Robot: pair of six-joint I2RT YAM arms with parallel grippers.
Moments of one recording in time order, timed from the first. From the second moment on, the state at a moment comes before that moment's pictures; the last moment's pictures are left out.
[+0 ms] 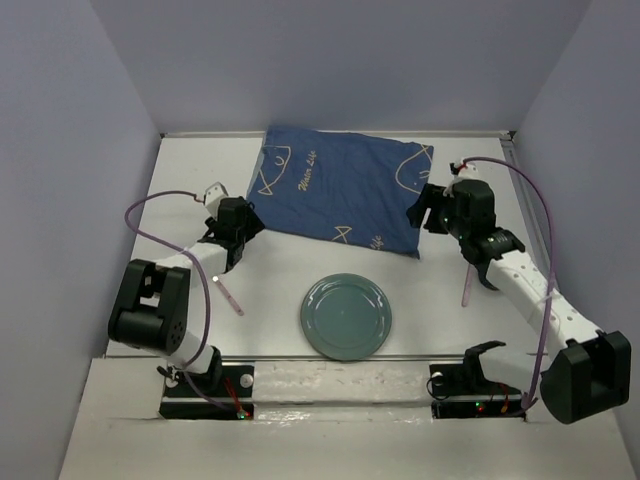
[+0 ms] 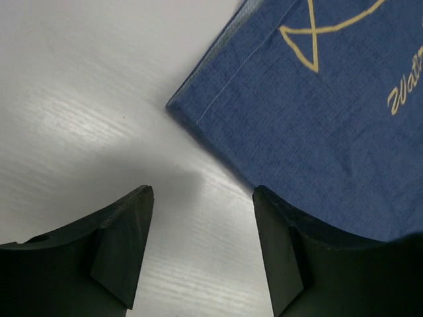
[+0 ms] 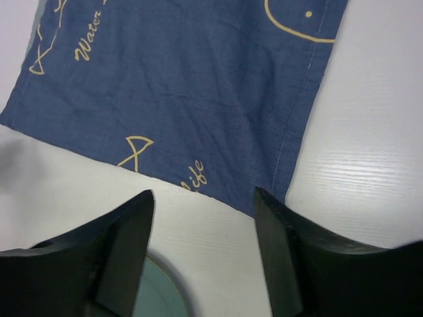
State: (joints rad) left arm -0.25 1.49 0.65 0.20 -0.32 -0.71; right arm 0.28 1.12 0.87 -0.24 0.04 0.38
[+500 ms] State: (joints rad) left arm -0.18 1.72 0.78 0.28 -0.20 -0.76; right arm 0.15 1.42 0.84 -0.15 -0.03 0.52
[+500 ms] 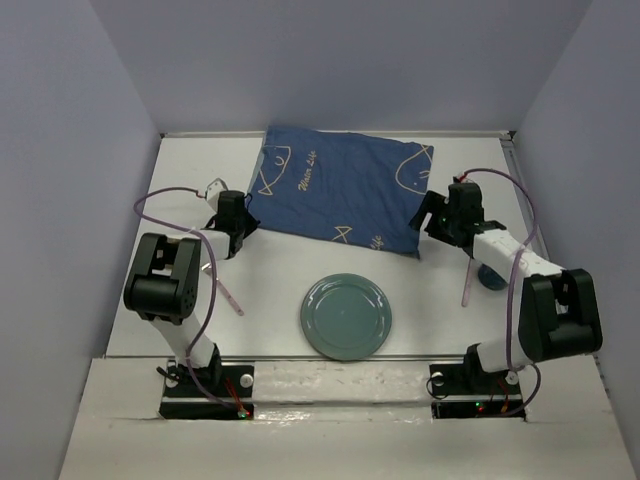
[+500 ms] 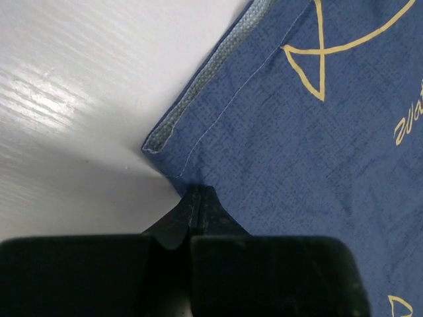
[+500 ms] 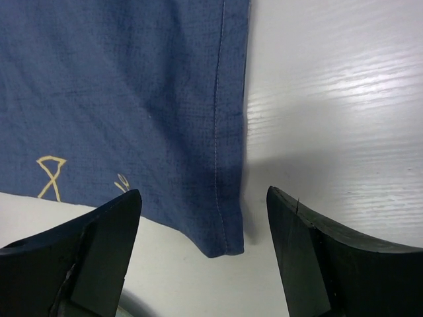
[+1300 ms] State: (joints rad) left arm -0.15 1.74 0.76 0.34 -0.18 -0.76; right arm 0.10 1.67 0.87 -0.04 -0.08 0.55
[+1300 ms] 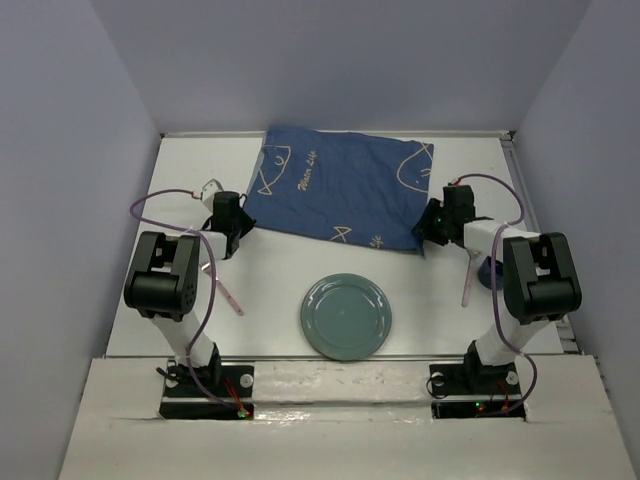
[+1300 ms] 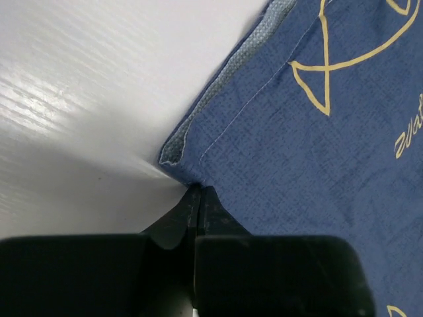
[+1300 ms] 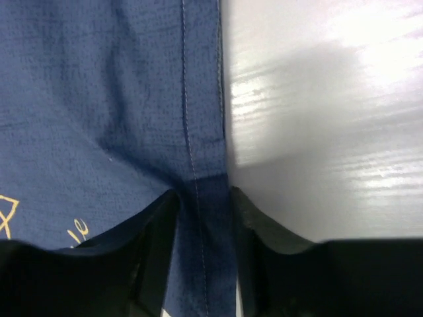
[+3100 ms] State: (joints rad) left arm -0.22 0.57 0.21 0.07 -0.10 -0.76; right arm 0.16 1.06 0.50 -0.06 -0.51 0.56
